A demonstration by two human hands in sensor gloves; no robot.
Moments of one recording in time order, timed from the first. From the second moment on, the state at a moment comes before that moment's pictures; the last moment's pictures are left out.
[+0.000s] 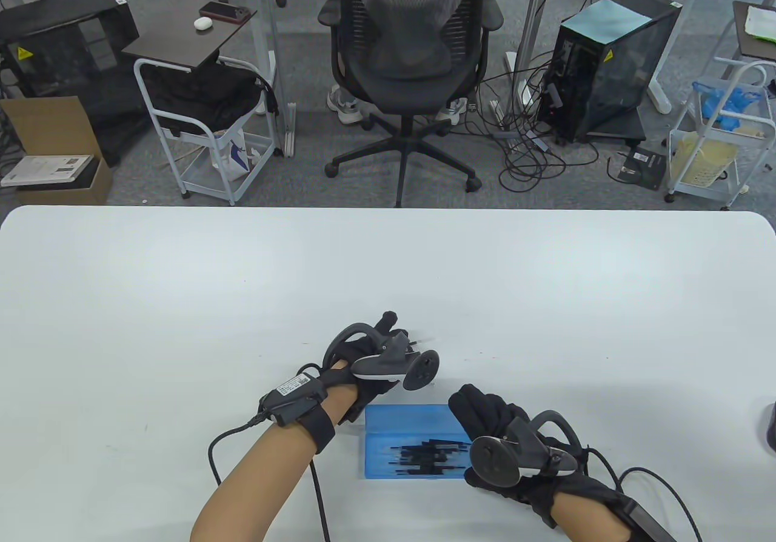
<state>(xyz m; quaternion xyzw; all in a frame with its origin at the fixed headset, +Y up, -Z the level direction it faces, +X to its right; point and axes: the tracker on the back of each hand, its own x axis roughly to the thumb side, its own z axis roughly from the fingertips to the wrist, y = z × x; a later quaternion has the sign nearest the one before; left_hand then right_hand) -0.018 -0.747 -0.410 -0.05 -0.33 -0.14 0.93 0.159 -0.747 -0.280 -0.33 -0.09 -0.94 0.07</state>
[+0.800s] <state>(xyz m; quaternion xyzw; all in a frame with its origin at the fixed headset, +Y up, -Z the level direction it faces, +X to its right) -0.067 -0.621 -0.348 0.10 -0.29 -0.01 0.95 0.159 -0.747 -0.282 -0.33 -0.10 -0.94 0.06</state>
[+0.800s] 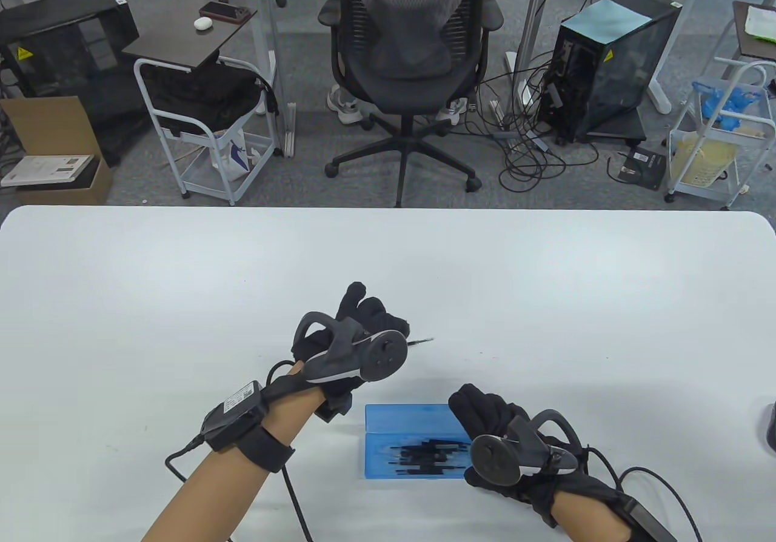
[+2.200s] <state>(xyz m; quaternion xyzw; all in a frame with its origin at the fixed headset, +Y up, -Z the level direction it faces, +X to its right) -0.003 -0.726 -0.242 0.07 -0.36 -0.13 0.92 0.158 -0.747 -0.280 -0.33 -0.09 -0.94 0.07</state>
